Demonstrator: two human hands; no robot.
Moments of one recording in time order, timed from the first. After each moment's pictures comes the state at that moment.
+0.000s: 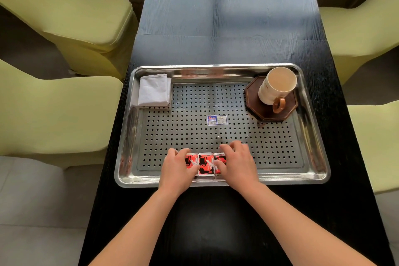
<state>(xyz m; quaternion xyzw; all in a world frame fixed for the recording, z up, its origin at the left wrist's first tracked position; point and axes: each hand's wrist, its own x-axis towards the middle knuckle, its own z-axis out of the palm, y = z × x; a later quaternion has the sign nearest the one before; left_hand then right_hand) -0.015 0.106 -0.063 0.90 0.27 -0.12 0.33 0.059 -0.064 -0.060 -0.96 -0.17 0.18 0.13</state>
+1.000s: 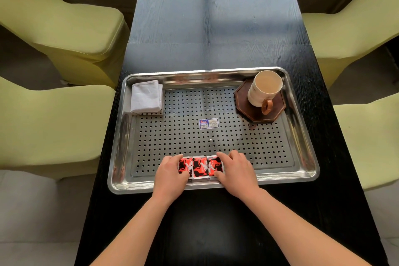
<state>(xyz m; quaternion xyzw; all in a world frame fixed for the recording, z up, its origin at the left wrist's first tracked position) -0.020 0.103 -0.058 0.87 0.28 -0.11 0.39 0.053 -0.085 -0.056 -0.96 -0.17 0.22 0.11</state>
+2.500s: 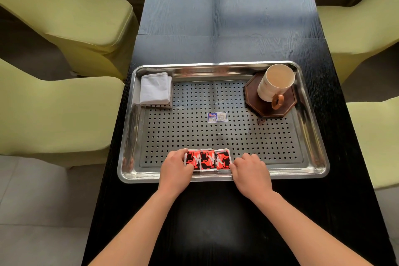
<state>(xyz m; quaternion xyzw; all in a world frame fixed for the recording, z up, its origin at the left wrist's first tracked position) -0.027 0.105 -0.054 0.86 0.30 -0.11 0.39 0.039 -0.098 -0.054 -0.97 -0.17 0.20 0.00</state>
